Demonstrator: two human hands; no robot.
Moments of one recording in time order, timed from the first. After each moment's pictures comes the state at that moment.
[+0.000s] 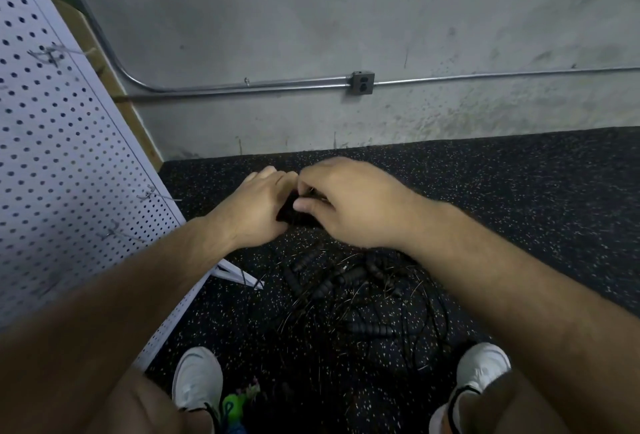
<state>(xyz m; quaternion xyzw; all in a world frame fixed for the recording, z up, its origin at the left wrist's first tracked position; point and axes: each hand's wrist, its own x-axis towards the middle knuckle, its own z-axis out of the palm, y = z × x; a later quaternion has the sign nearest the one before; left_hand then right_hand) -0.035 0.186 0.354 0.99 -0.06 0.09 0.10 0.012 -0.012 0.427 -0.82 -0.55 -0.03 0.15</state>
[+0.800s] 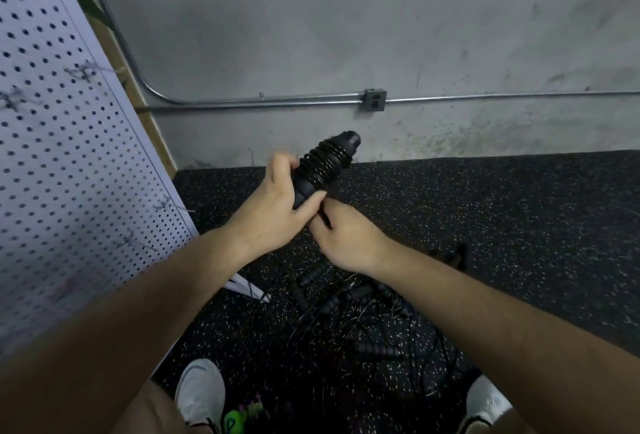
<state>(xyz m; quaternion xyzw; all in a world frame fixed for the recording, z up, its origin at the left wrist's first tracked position) -0.038 0.166 0.373 0.94 0.04 0.22 0.26 0.024 0.017 0.367 -0.82 -0.39 0.16 0.38</state>
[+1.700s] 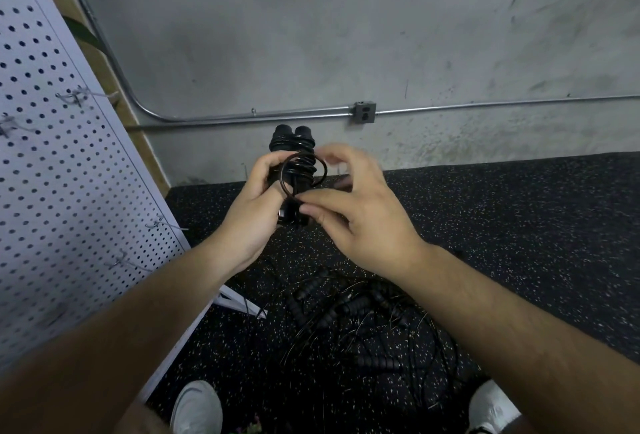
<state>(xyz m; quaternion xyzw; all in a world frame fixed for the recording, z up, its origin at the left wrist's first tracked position) -0.038 0.158 0.395 0.70 0.10 0.18 0.69 0.039 -0.010 0.393 -0.72 -0.55 -0.24 0.35</state>
